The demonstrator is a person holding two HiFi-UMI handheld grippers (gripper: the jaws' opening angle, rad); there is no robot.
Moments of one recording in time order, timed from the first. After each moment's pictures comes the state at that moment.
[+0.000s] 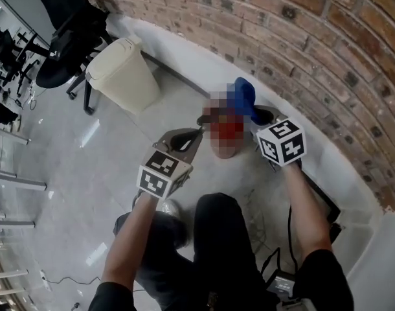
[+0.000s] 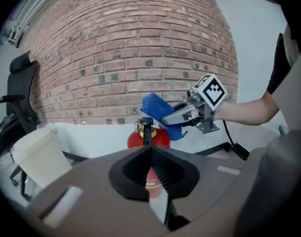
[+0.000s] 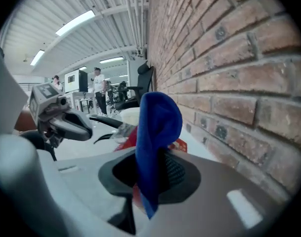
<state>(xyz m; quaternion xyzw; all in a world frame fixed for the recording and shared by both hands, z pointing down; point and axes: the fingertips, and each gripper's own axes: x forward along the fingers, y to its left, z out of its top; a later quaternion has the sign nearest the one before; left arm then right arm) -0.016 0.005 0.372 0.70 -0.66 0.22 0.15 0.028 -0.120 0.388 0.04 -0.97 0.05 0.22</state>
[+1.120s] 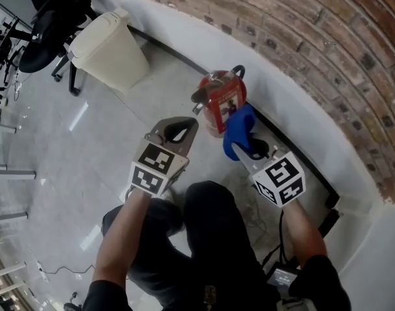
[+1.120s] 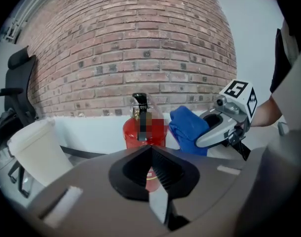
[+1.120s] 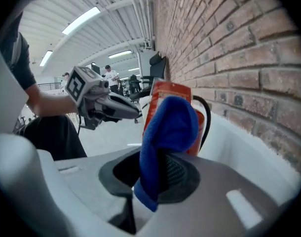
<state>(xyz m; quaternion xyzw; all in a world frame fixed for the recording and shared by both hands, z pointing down) -0.006 0.012 0.410 0.70 -0.66 0.23 0.16 0.092 -0.016 0.445 -0.03 -0.96 0.05 0.26</state>
